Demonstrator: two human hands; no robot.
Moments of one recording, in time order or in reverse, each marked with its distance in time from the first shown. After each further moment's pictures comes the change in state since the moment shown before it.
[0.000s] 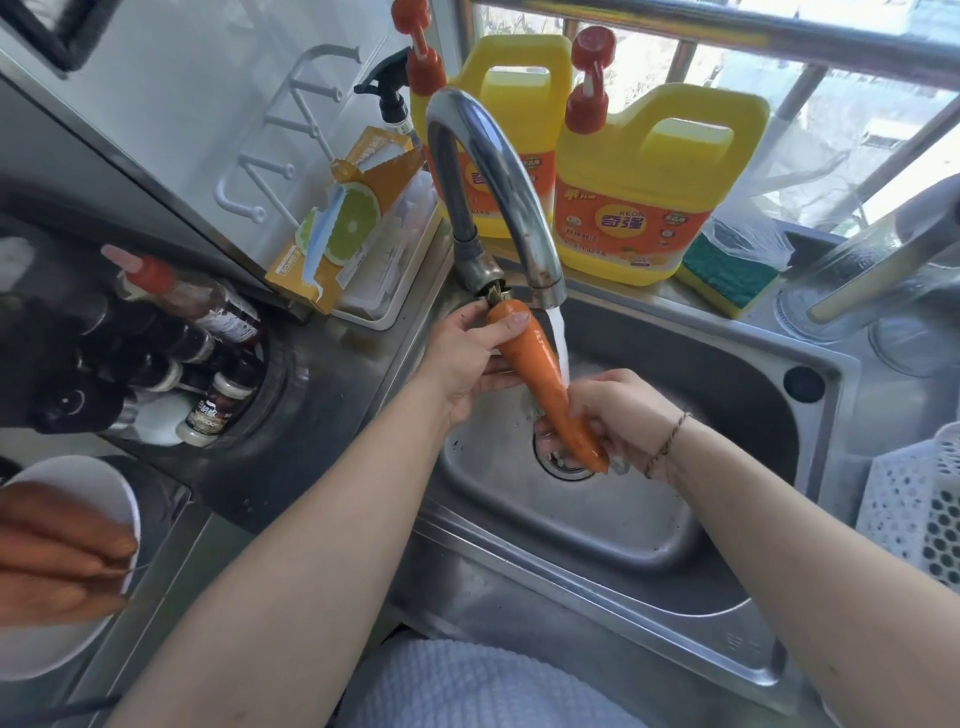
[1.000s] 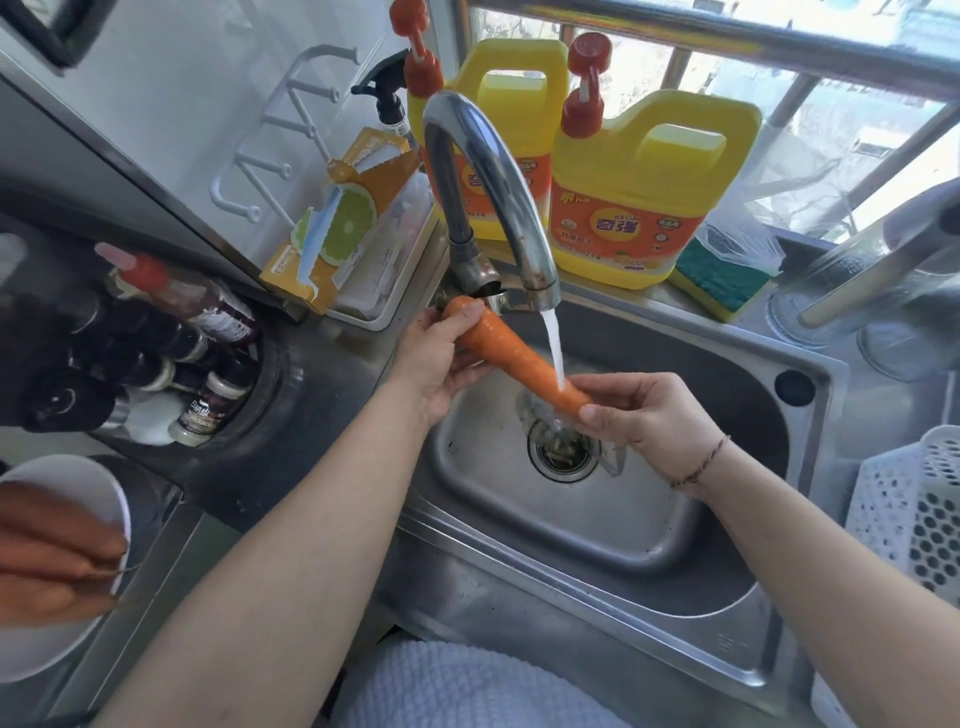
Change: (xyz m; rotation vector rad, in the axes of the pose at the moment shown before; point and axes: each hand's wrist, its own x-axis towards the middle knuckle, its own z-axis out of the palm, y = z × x) left_hand 0.002 0.002 -0.017 -0.227 0.115 -0.005; right_hand -0.001 0.030 -0.035 0.052 0.025 -0.402
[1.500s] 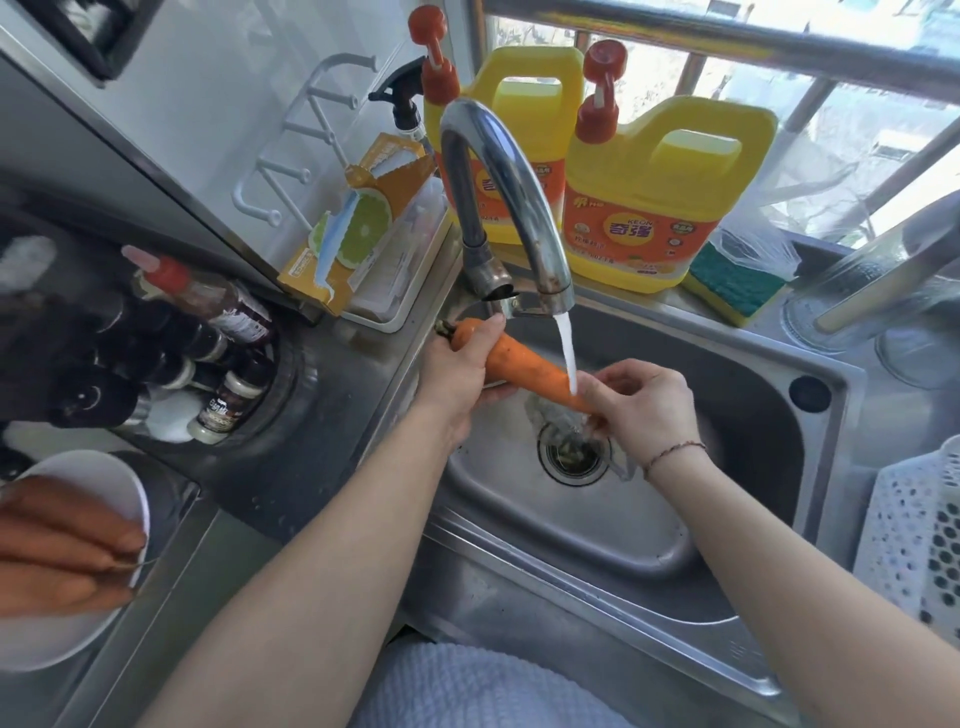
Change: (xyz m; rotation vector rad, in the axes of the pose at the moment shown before) left_hand -0.012 -0.017 0.006 0.145 0.099 0.073; right_hand 0.010 -0.006 0.032 -0.273 0.433 -0.027
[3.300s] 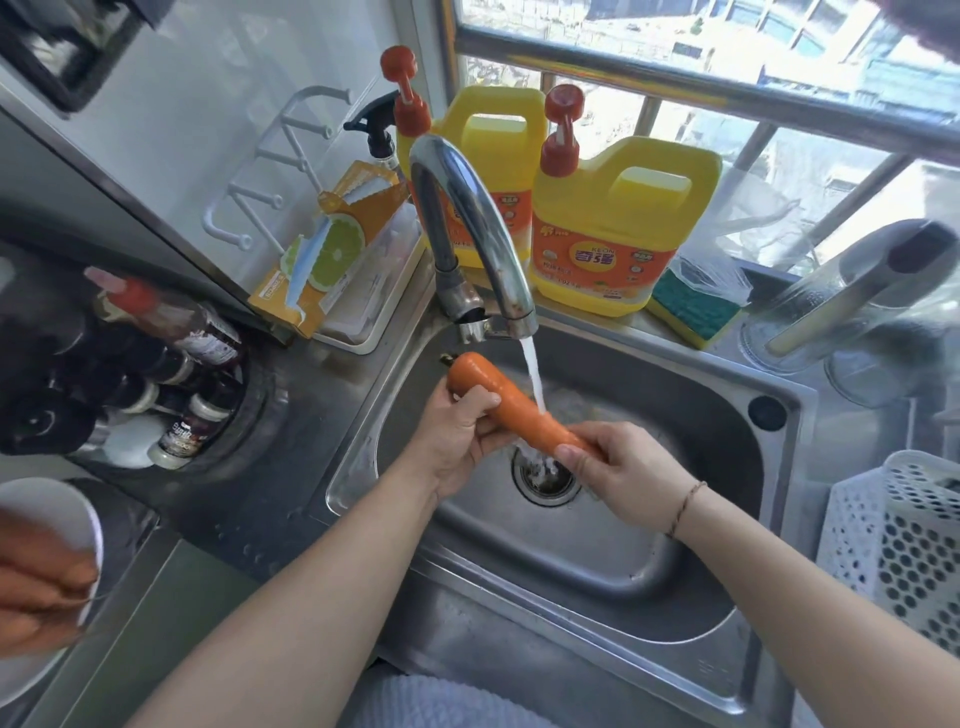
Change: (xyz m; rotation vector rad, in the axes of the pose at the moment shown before) left_hand -0.011 -0.032 0.007 -0.199 -0.294 -0.063; right_hand -0.009 0.014 -0.036 -0.506 -0.455 -0.316
